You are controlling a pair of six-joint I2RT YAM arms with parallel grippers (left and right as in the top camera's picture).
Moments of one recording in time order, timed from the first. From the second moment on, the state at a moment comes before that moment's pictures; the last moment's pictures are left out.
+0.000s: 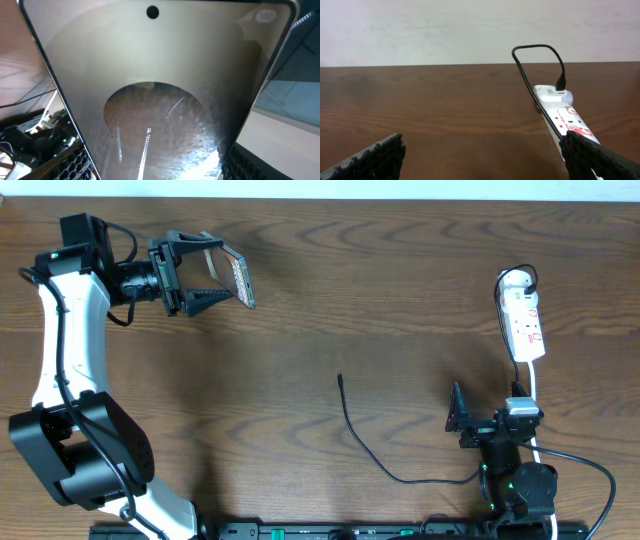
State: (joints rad) left arm 0.27 1.84 1.63 -1.13 1.45 -0.86; right arm 0.08 0.01 0.01 -0.07 0.02 0.06
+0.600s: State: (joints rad) left arm 0.27 1.84 1.63 -1.13 1.45 -0.86; right arm 0.08 0.01 0.01 -0.07 0.04 0.06
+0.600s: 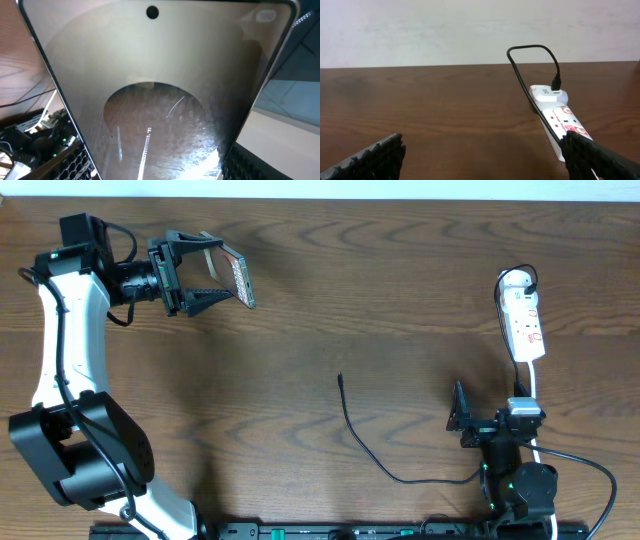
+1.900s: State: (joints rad) left arm 0.27 1.84 1.63 -1.13 1.23 -0.94; right arm 0.08 1.23 1.09 -0.45 -0.53 0.16
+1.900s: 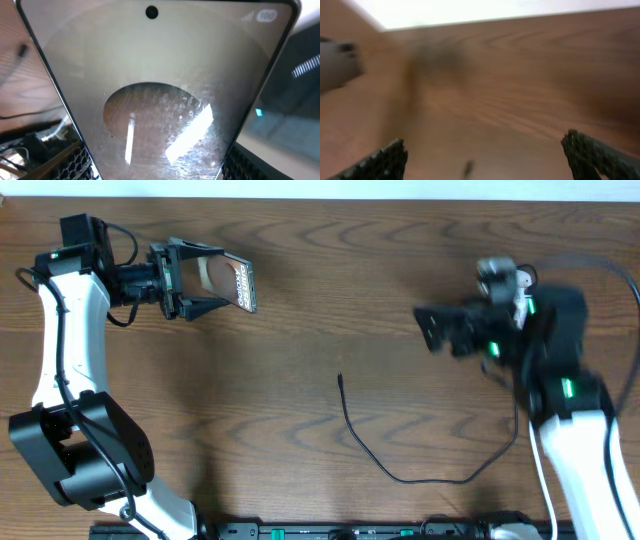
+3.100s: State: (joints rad) left arm -0.03 1.84 1.63 -1.06 0.58 -1.38; right arm 0.40 1.85 1.22 0.15 -0.89 0.84
